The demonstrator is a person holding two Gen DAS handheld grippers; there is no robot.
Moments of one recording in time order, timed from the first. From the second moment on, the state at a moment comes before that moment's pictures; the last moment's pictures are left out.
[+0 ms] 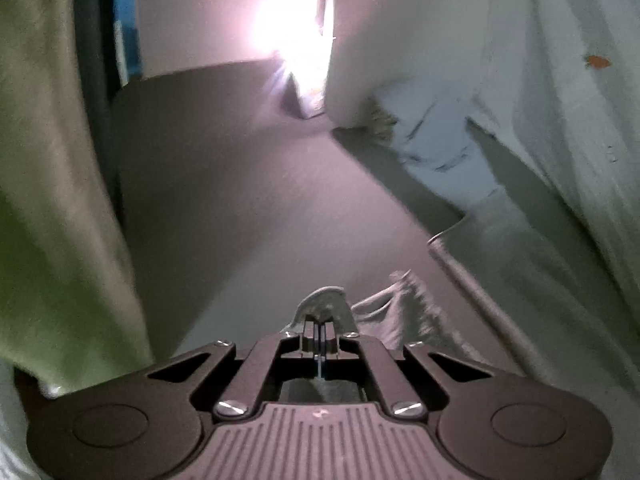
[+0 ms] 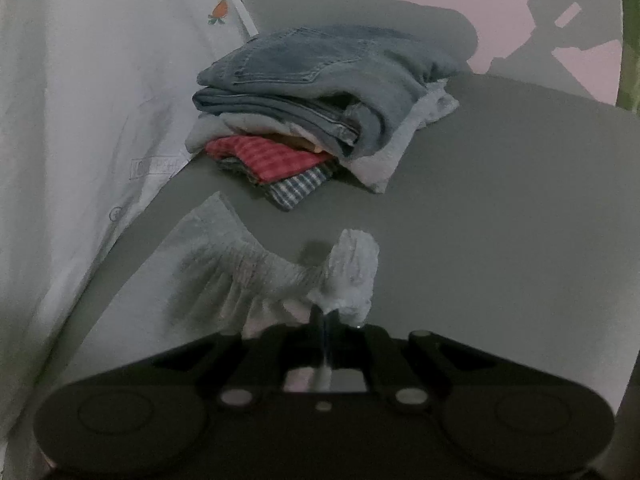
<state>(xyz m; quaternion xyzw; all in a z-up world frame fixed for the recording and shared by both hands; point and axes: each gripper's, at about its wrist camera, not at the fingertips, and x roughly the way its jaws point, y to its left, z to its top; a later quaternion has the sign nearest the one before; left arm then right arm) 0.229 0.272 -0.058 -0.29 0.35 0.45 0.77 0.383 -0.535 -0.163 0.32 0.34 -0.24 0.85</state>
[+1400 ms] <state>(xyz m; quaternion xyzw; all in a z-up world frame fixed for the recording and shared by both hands) 0.494 0.270 -0.135 -0.27 0.40 0.27 0.84 0.502 -0.137 -0.183 -0.30 0.30 0.09 0.90</state>
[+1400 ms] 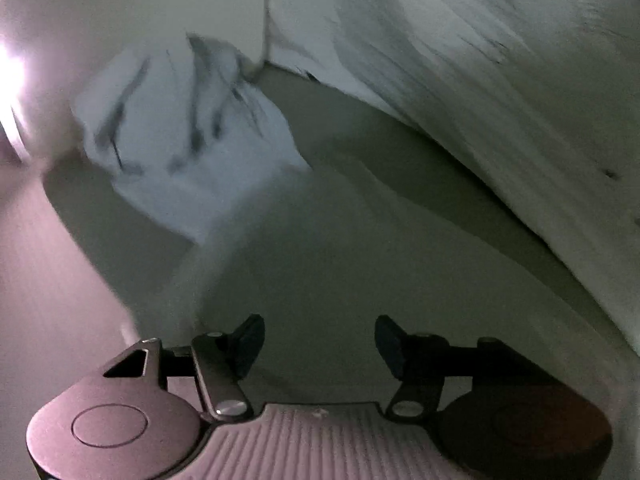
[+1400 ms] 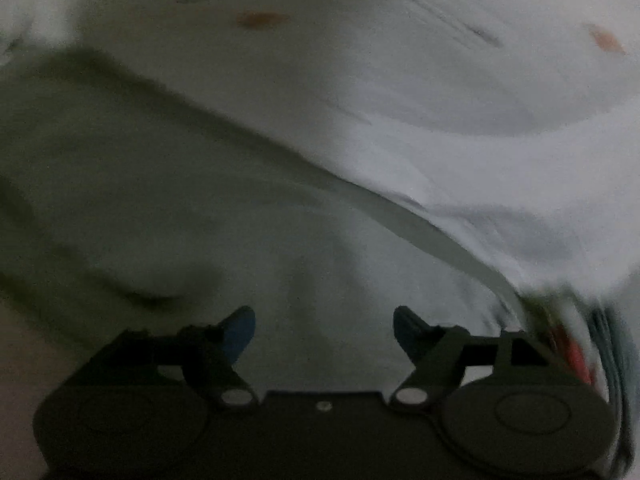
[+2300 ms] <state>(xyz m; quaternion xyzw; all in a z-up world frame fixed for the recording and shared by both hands) 0.478 0.313 -0.171 -0.31 0.37 0.26 0.83 0.509 -0.084 -0.217 -0.33 0.33 -0.02 0.89</state>
